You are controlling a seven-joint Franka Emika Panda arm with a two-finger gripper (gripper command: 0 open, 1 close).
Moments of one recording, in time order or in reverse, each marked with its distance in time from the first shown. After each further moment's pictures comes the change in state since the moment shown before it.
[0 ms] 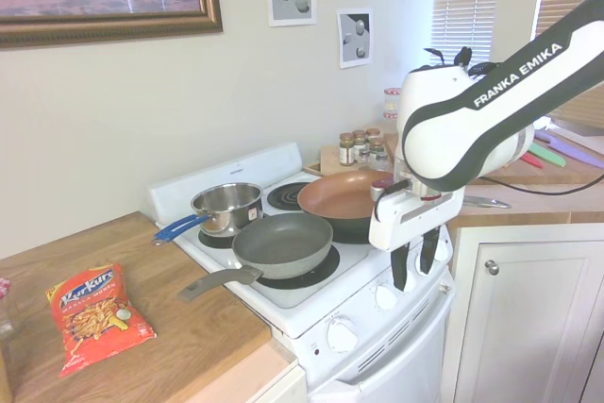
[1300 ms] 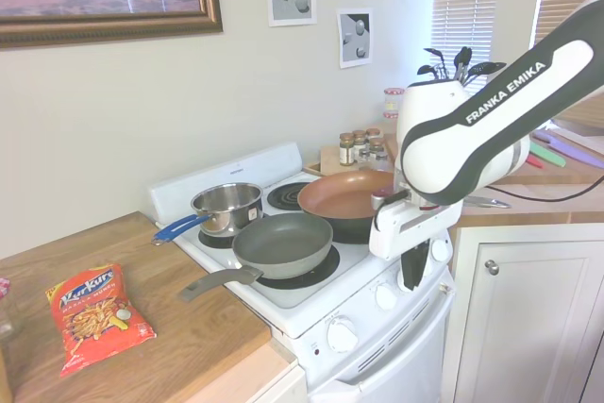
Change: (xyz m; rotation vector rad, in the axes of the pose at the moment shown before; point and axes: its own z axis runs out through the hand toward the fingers) arm 0.009 0.003 0.028 -0.007 0.003 0.013
